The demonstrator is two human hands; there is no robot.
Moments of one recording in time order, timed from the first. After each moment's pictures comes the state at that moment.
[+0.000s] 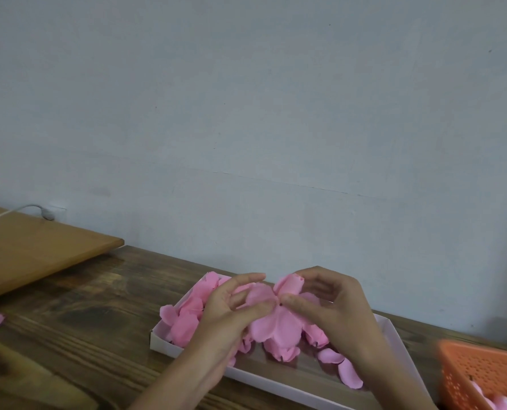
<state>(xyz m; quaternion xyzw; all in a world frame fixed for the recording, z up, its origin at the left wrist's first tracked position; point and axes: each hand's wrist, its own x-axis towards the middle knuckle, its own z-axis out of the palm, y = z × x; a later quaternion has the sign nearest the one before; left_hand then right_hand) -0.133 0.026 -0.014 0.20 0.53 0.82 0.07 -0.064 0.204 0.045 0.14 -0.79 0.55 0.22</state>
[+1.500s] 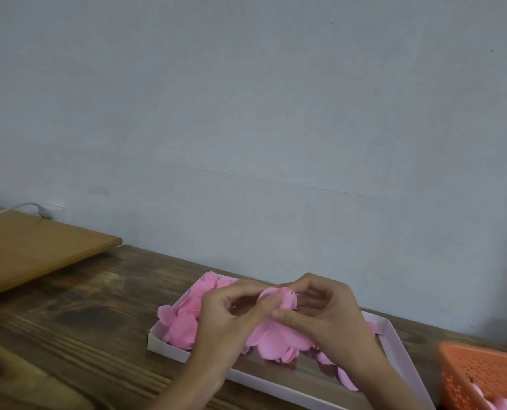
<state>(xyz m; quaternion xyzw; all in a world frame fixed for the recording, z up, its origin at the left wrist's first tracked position) -0.104 0.031 0.001 0.27 0.58 0.76 -0.13 -0.066 0.196 0.036 0.15 -0.78 0.58 0.18</state>
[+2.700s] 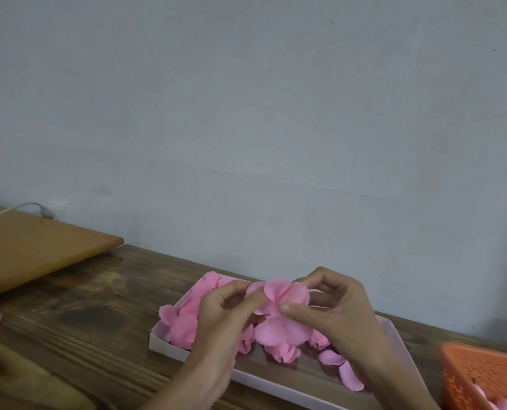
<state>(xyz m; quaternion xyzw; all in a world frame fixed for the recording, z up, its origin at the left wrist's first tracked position) -0.111 0.034 -0.004 0.15 0.54 0.83 -0.04 -0.057 0.198 0.049 0.15 -0.74 0.64 0.17</state>
